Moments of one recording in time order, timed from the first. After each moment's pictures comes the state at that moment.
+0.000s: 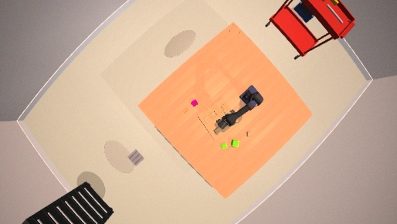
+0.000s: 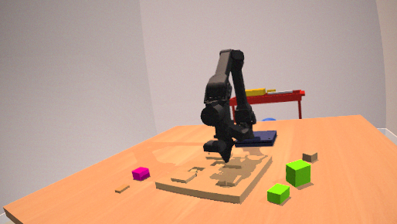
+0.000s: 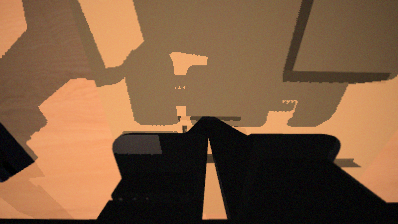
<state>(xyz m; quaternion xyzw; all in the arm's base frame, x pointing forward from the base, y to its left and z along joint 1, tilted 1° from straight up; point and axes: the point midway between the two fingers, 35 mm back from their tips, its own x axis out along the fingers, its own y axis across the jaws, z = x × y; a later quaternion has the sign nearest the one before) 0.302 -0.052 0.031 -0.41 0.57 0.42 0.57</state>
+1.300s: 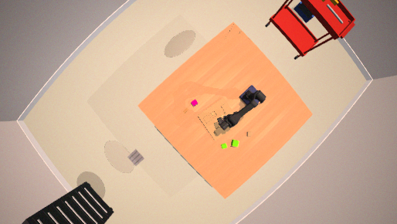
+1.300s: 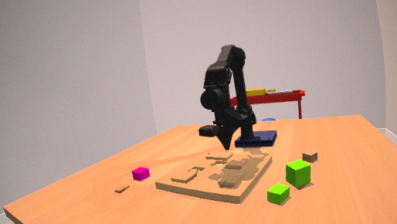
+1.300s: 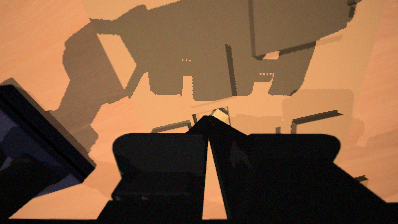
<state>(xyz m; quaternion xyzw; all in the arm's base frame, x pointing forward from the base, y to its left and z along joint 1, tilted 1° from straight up) 0.298 -0.048 0.077 -0.34 0.62 0.34 0.62</state>
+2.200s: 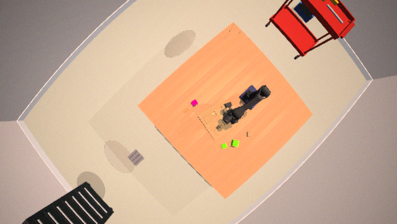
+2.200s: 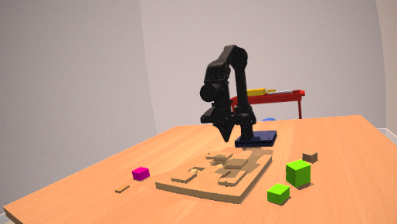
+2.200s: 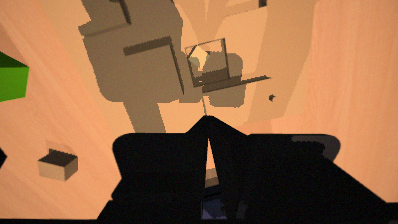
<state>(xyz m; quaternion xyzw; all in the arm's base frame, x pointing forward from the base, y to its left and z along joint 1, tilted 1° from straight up) 0.251 -0.056 0.090 0.19 0.67 -0.19 0.69</state>
